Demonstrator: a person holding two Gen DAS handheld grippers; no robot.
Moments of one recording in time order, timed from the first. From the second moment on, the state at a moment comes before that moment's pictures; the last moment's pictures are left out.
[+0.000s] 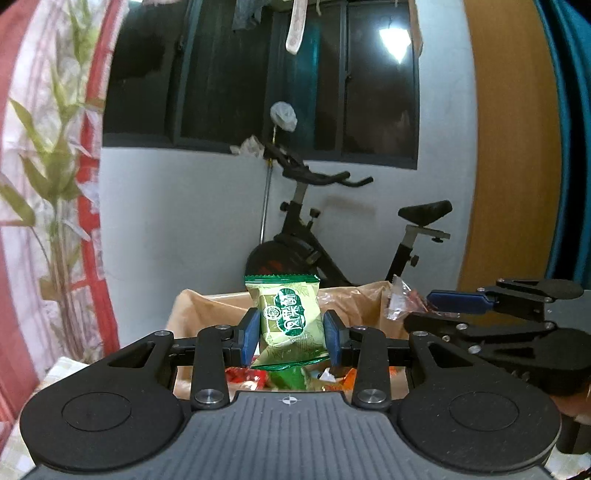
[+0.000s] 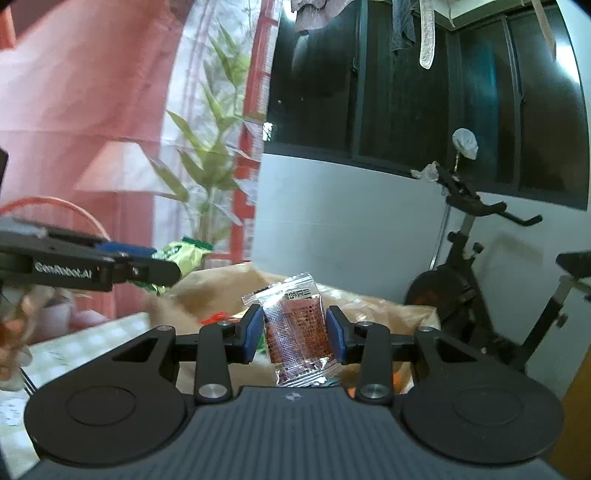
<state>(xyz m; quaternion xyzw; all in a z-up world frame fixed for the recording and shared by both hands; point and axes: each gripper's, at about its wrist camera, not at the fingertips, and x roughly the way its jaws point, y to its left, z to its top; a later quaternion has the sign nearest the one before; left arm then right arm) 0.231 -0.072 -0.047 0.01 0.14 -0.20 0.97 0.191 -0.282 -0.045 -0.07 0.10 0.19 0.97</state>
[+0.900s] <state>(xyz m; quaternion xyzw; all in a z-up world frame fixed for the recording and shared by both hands) 0.248 -0.045 -0.042 0.02 0.17 -0.15 0.97 0.239 -0.299 -0.058 -0.05 0.19 0.12 0.97</state>
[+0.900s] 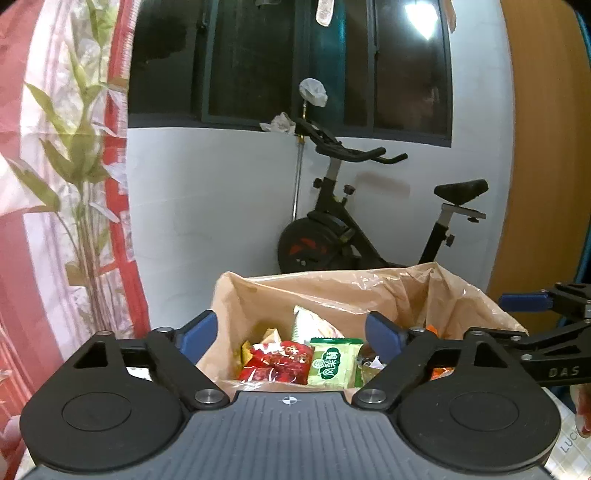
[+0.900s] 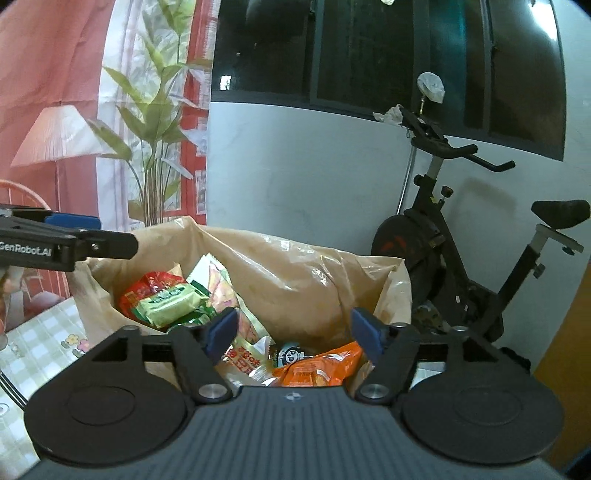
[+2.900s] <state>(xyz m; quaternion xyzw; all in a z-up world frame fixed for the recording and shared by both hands) 0.067 -0.030 0.026 0.02 0.13 -0.05 0.99 0.047 -0.285 0.012 0.03 0.13 0.08 0.99</state>
